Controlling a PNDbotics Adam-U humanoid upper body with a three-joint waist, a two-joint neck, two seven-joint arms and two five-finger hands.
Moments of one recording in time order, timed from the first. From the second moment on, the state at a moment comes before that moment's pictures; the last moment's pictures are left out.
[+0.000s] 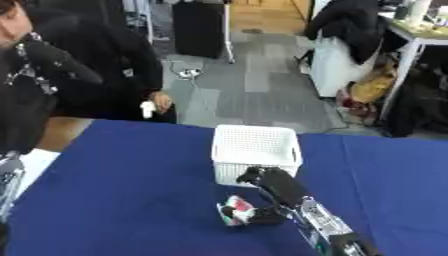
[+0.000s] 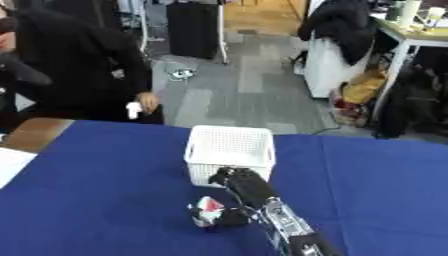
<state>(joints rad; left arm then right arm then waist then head) -0.53 0.47 0.02 -1.75 0.45 -0.35 -0.24 -0.68 -0.09 0.25 -0.99 1.27 -0.22 -0.03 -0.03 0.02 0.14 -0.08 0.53</state>
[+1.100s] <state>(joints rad) -0.53 0.46 0.02 -1.75 0.45 -0.34 -0.25 -0.68 -0.08 0.24 -0.91 1.36 -0.27 -0.02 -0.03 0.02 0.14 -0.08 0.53</state>
